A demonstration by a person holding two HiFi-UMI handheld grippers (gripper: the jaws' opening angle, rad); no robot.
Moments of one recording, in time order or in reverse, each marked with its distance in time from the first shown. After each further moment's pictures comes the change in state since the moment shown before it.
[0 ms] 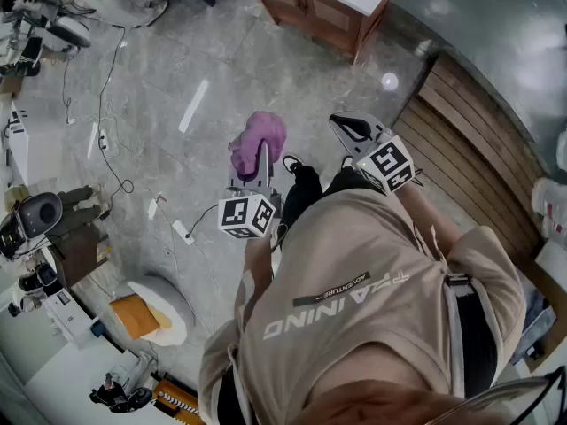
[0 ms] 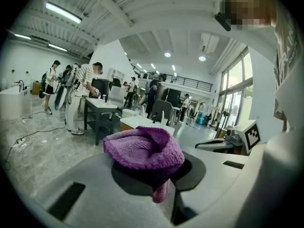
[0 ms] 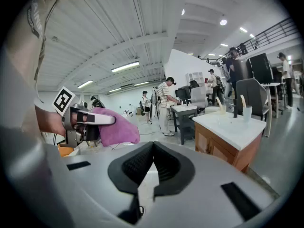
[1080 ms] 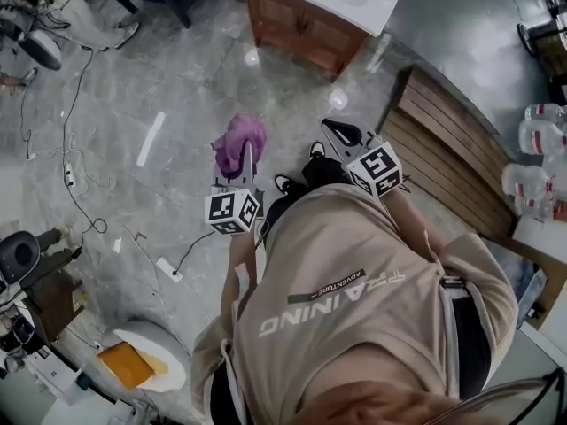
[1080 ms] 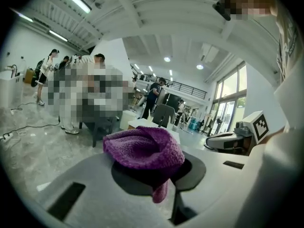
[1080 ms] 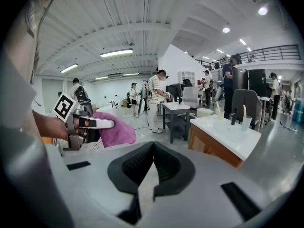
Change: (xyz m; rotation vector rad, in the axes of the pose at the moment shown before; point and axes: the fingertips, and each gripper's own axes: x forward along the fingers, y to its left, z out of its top) left arm -0.022 0.201 0.018 -0.054 -0.017 -0.092; right arm 0.140 0.085 0.051 -0.034 0.090 -0.180
